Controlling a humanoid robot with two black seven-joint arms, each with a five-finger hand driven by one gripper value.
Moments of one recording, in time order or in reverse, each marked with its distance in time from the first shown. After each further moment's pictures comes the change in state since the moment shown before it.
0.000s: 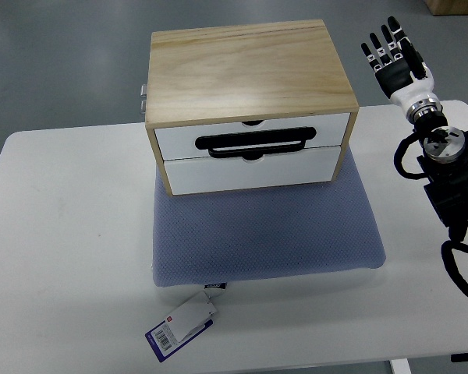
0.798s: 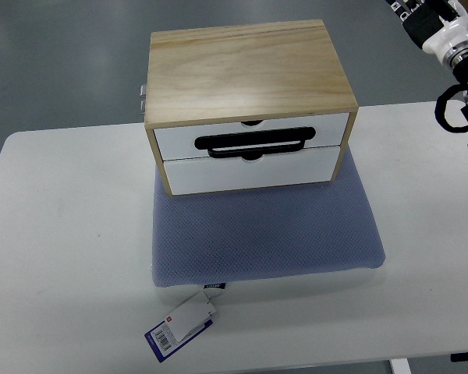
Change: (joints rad) left arm 0.000 0.000 0.001 -0.006 -0.002 -0.009 -0.003; right arm 0.227 -0.207 -0.398 0.006 -0.016 -0.001 -0.039
